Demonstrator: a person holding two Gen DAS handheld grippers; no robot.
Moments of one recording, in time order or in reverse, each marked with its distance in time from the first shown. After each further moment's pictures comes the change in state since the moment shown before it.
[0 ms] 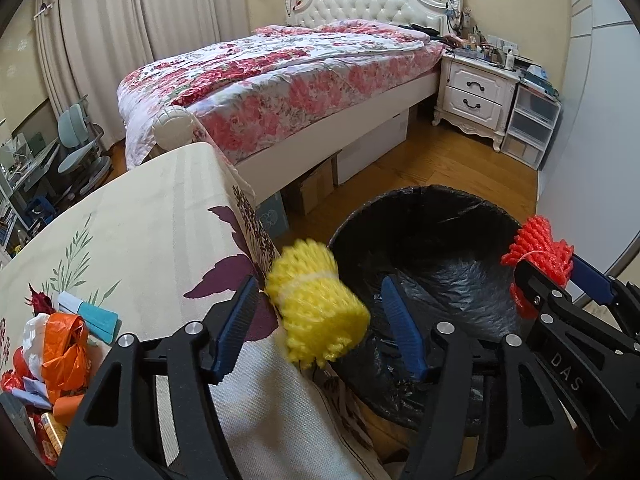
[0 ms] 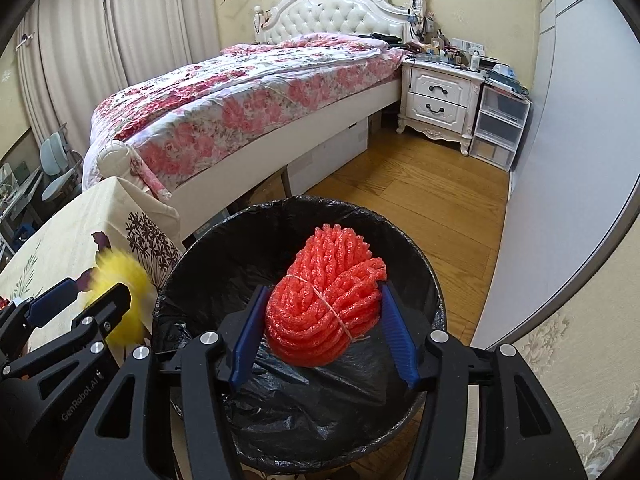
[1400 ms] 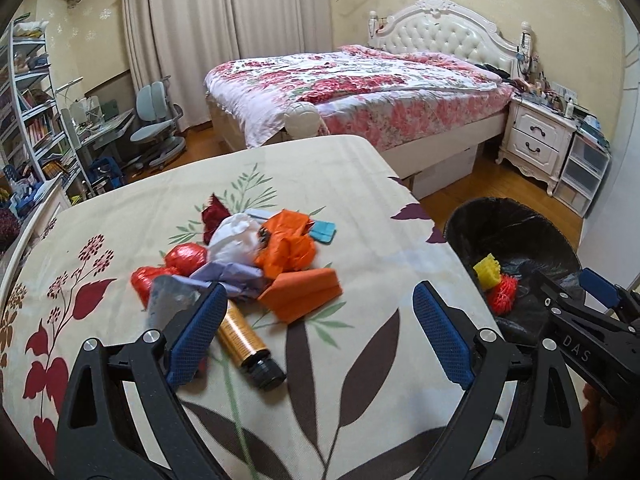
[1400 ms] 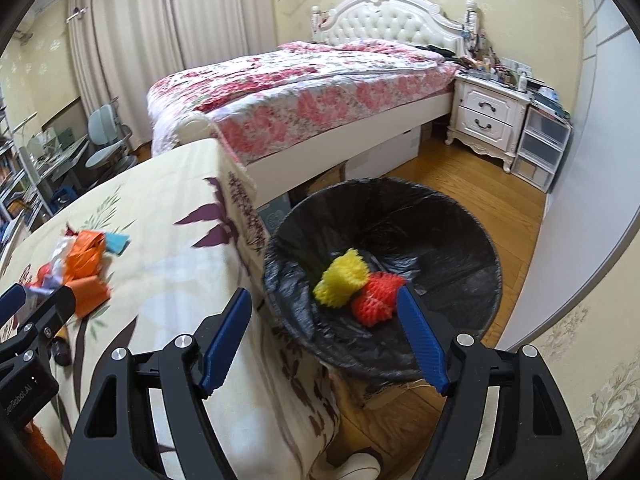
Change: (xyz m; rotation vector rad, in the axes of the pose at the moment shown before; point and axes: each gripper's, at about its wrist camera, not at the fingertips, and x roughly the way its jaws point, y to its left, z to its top) left arm -0.117 0.110 -0.077 -0.189 -0.073 0.201; right arm -0.067 0.068 -0.048 -0.139 -0.005 0.150
